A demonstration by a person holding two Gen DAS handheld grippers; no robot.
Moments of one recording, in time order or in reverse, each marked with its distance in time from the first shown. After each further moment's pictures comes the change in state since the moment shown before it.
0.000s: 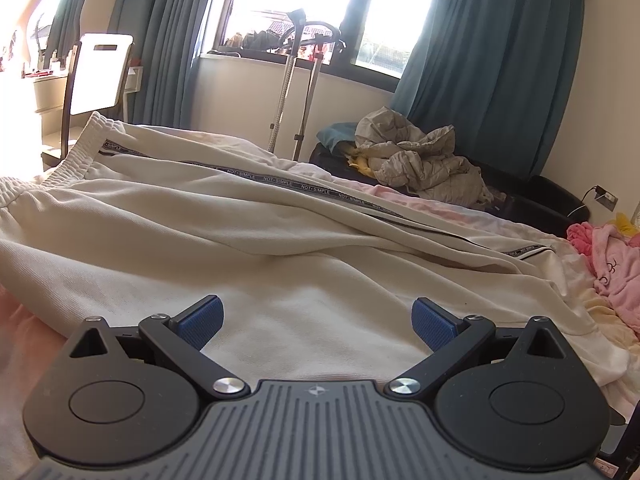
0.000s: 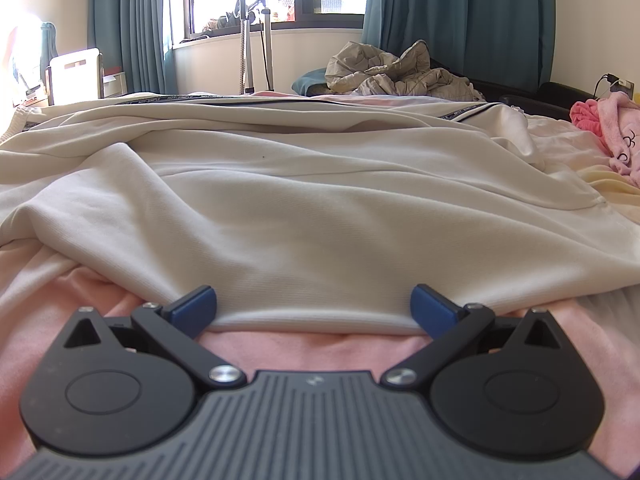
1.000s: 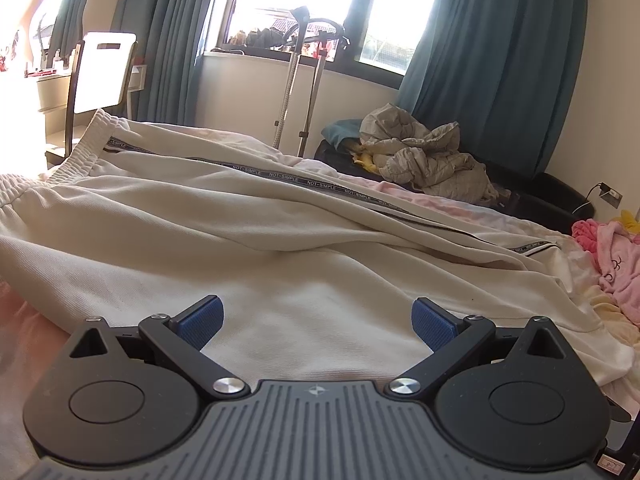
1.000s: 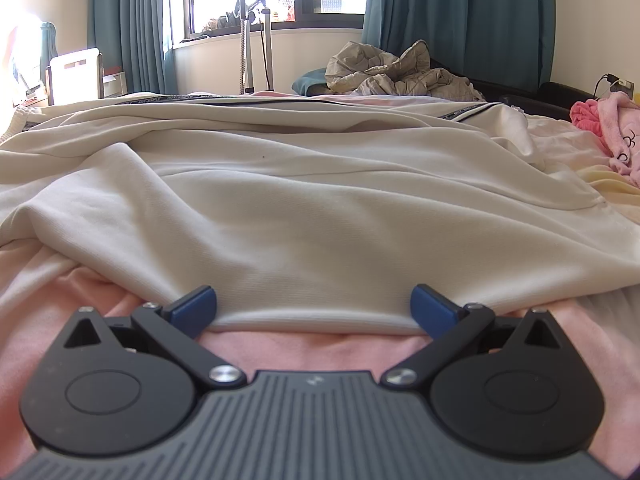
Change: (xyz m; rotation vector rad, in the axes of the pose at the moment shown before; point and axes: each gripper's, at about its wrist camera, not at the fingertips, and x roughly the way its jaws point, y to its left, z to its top) left arm 0.002 0.001 -0.002 0.004 0.009 0.014; right arm 0.001 0.000 0.000 0.000 0.000 0.000
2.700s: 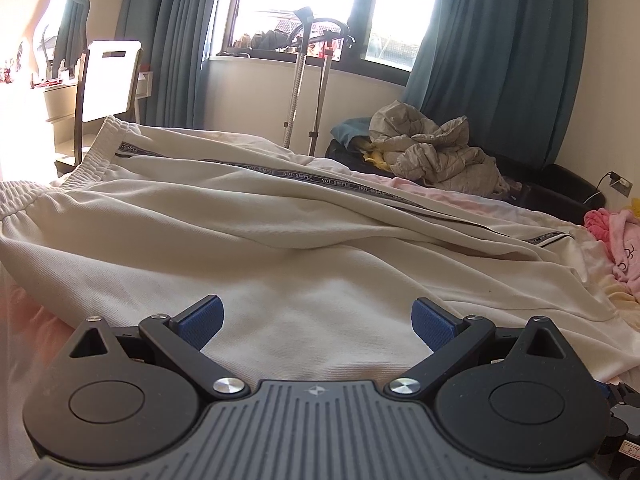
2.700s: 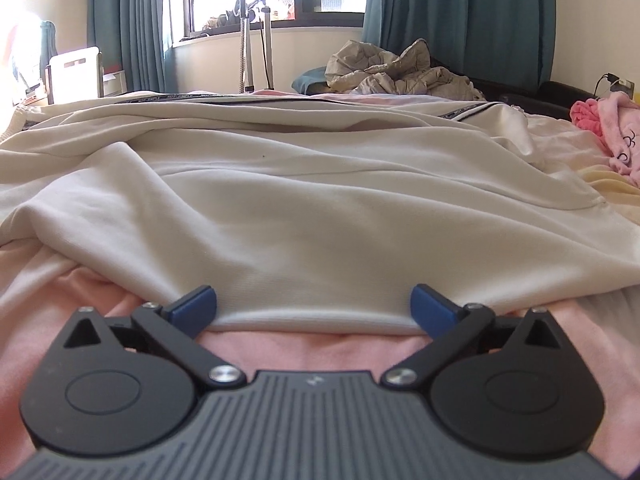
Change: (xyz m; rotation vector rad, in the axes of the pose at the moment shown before) left arm 0.000 0.002 -0.003 0.030 -0.002 0.045; right arm 0.003 0.006 0.003 0.000 0.006 -0.006
